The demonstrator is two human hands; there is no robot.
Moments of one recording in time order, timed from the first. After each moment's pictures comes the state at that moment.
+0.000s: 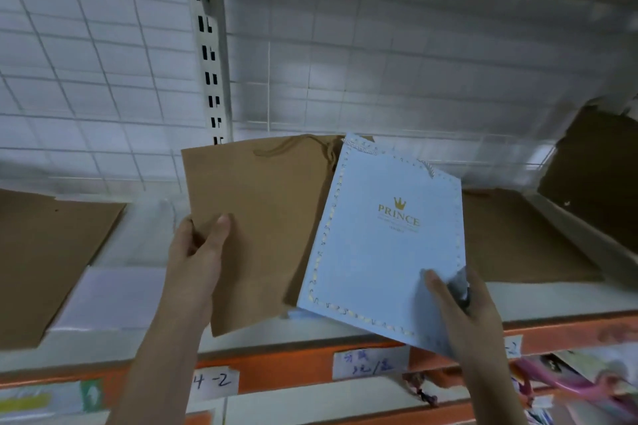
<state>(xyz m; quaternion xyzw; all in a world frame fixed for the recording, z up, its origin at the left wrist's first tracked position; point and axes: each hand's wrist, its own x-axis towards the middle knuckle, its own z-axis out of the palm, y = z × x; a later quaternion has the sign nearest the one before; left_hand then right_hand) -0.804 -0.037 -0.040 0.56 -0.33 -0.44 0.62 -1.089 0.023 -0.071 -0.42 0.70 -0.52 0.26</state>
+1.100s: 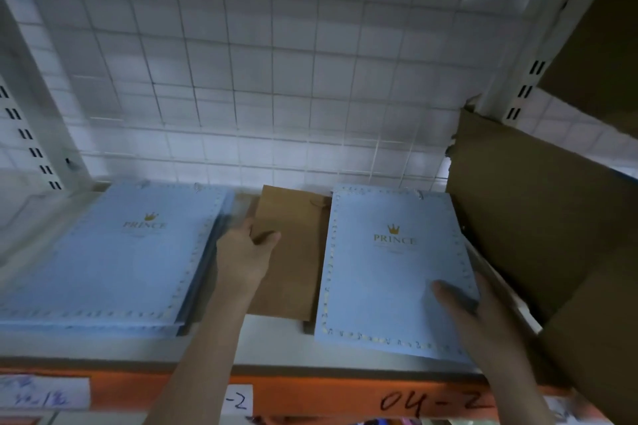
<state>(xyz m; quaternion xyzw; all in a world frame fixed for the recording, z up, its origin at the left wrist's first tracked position) -1.172 -0.105 -0.067 0.70 -0.51 -0.21 0.45 -1.451 -0.039 -0.062 -0.49 0.69 -0.42 0.33</state>
